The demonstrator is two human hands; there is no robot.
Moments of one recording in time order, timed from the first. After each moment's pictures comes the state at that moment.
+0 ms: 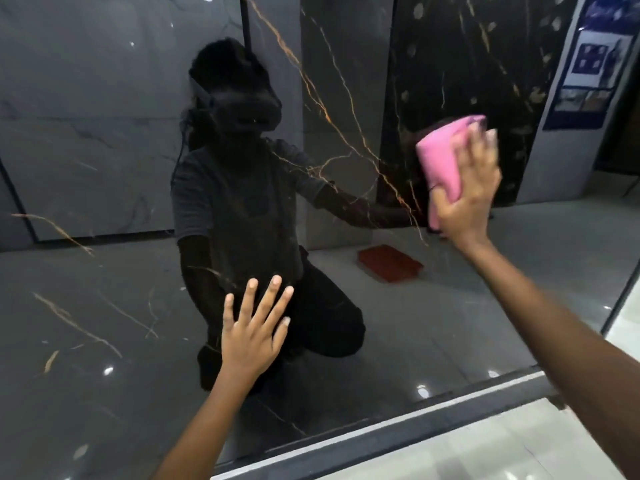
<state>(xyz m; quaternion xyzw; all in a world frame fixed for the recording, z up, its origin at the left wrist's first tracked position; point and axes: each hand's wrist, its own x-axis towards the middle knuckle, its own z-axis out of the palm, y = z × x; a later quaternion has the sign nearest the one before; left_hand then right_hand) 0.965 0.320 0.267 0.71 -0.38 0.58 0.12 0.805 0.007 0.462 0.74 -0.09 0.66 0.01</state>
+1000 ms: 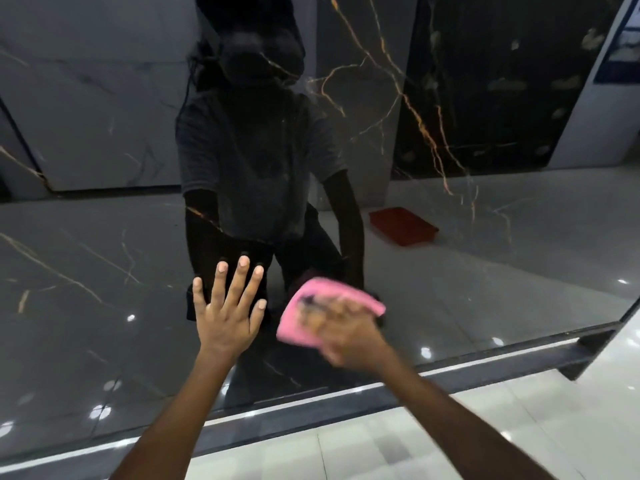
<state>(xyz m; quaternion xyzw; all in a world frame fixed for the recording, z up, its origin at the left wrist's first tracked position) 0.980 0.343 0.213 0.72 -0.34 0.59 0.12 0.849 0.135 0.200 0.88 0.17 0.41 0.18</state>
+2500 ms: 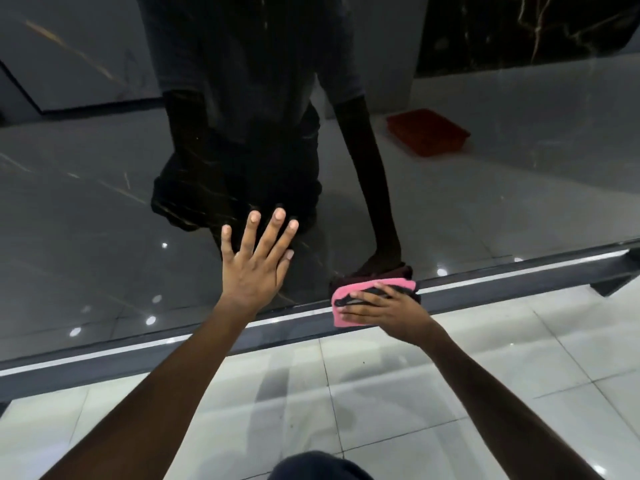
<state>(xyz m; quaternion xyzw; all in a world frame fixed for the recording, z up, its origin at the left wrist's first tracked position) 0.949 0.295 0.117 0.74 -0.39 0.55 0.02 0.789 0.040 0.000 0.89 0.22 0.23 0.32</state>
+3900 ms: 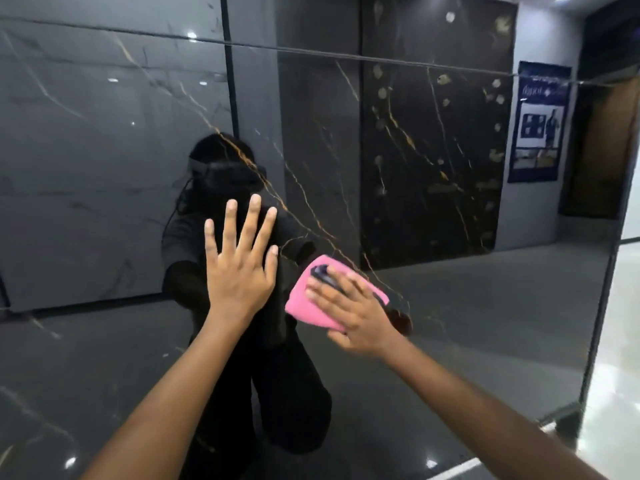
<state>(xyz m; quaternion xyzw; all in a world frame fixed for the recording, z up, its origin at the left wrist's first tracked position) 0.948 0.262 0.488 0.70 -0.31 0.63 0.15 0.825 0.080 0.418 0.82 0.14 0.52 0.18</state>
